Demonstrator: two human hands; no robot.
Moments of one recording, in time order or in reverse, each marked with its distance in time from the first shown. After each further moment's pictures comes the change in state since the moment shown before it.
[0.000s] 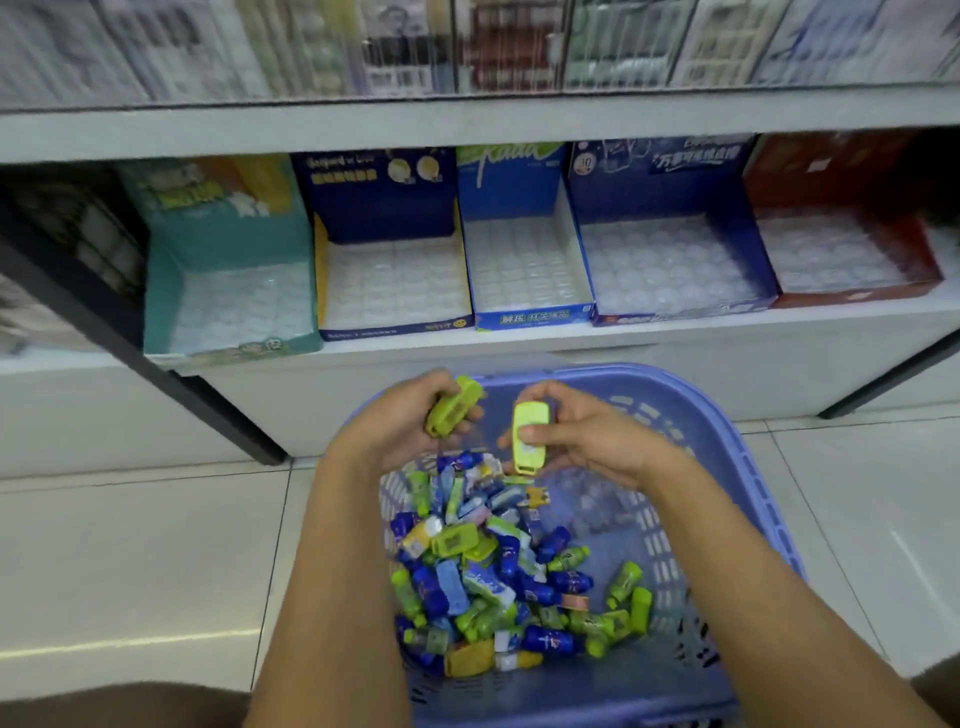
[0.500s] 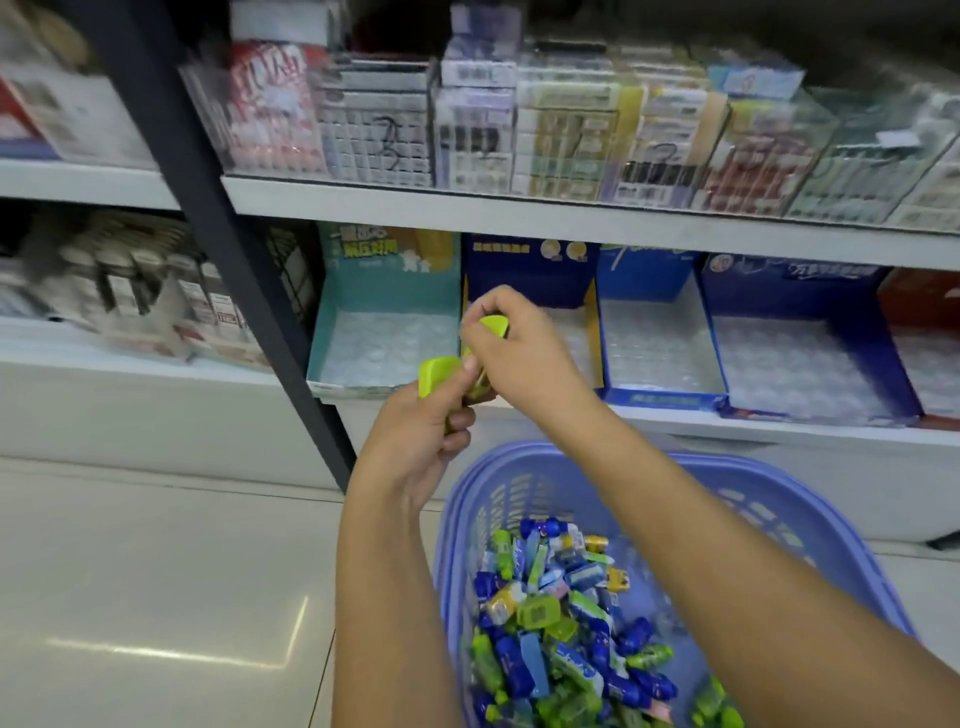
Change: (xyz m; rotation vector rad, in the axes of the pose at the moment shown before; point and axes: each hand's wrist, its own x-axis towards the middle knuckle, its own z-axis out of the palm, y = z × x) left_hand -0.080 0.037 -0.068 -0.455 0.219 0.481; right_hand 0.100 -0.119 0.166 -0.531 0.375 -0.520
